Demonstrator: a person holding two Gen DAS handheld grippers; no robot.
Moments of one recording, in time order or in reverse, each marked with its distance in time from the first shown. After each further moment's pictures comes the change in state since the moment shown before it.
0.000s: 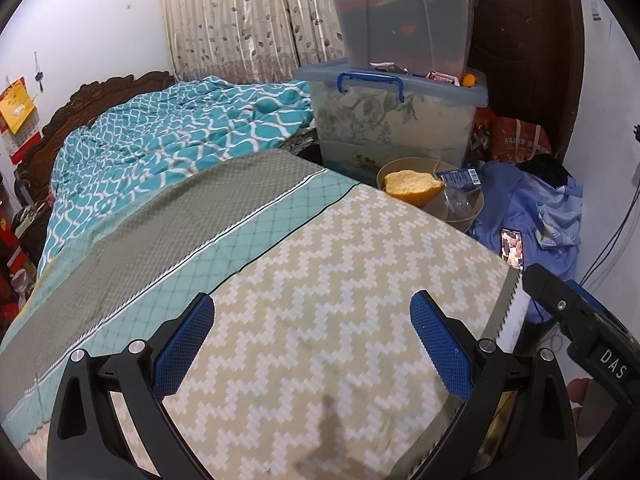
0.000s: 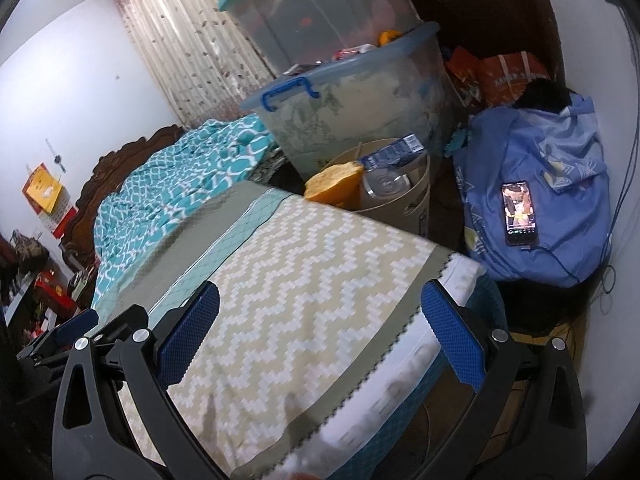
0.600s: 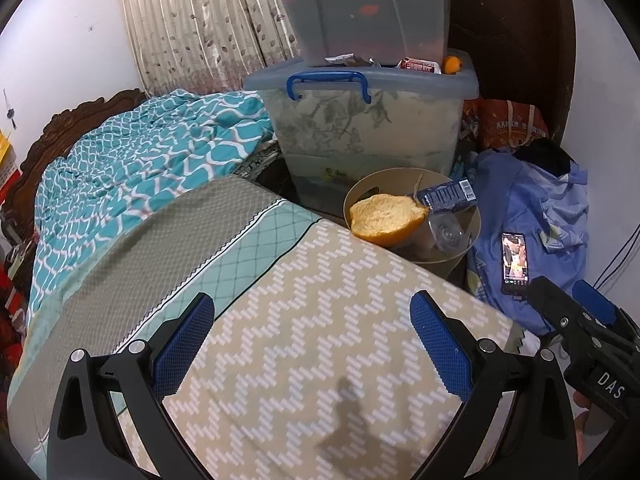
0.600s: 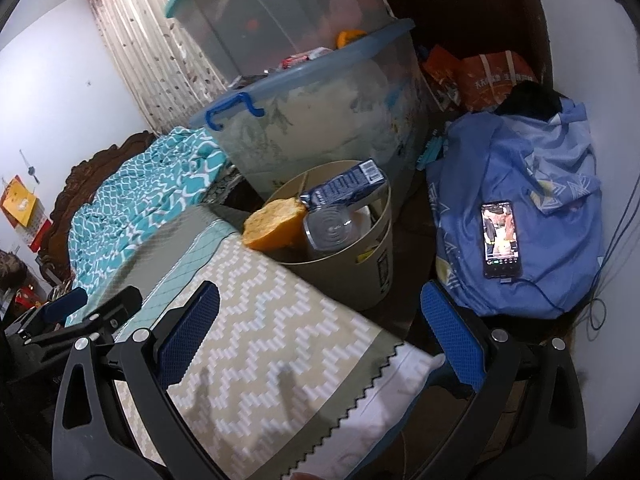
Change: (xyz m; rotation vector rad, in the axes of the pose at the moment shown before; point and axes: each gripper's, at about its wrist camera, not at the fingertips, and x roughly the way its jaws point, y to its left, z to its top) left arm 0.077 -0.065 0.075 0.105 0.023 -0.014; right arm 0.057 -0.048 0.060 0.021 0.015 -0.082
